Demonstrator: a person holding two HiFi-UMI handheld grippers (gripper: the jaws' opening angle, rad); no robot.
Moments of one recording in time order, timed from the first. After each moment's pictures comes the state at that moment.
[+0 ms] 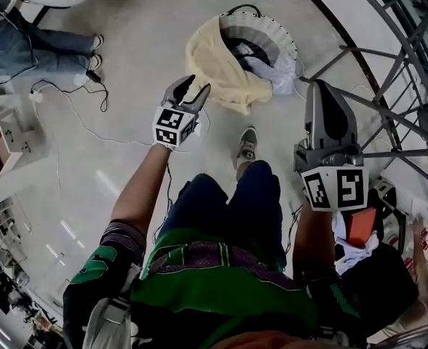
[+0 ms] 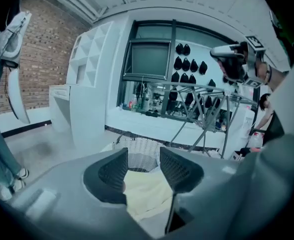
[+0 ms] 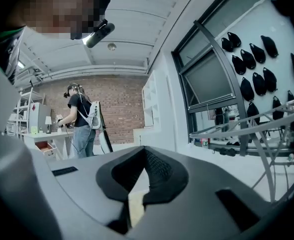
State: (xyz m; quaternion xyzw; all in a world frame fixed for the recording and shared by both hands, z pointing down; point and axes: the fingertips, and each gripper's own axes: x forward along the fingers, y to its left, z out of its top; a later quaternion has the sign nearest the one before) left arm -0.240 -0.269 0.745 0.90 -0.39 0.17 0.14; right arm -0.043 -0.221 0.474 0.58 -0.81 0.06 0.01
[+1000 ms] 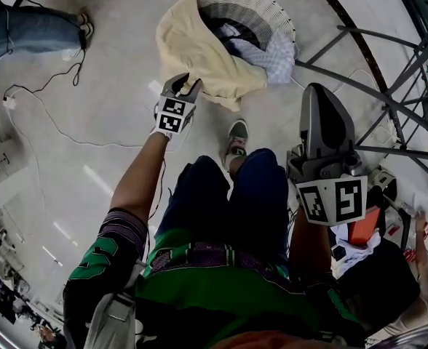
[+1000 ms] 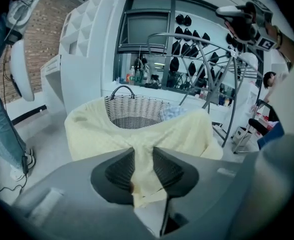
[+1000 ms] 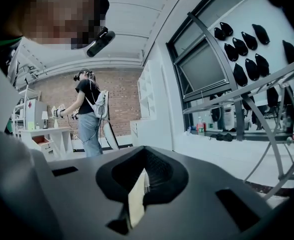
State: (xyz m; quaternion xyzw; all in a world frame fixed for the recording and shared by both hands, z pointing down) left arm -0.211 -0.281 0.974 0.88 -0.36 0.28 0.16; right arm -0.028 -0.230 0.607 0.59 -0.80 0.09 0.03
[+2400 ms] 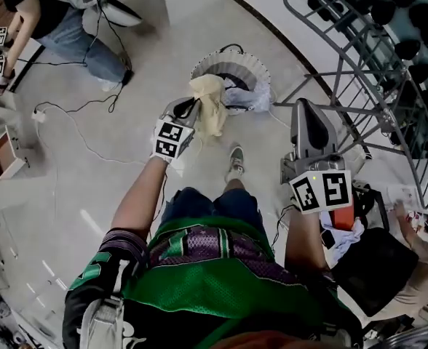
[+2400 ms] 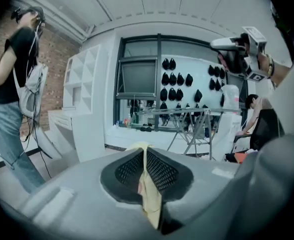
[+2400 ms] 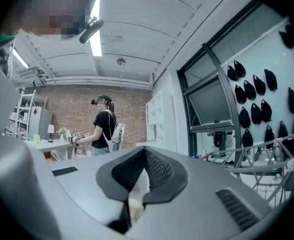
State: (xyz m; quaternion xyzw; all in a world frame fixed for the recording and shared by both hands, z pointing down) left arm -0.290 -0.166 0.538 0.91 -0.37 0.15 0.07; right arm -0.117 -0.066 0.271 0.60 -0.80 0.00 -0.01
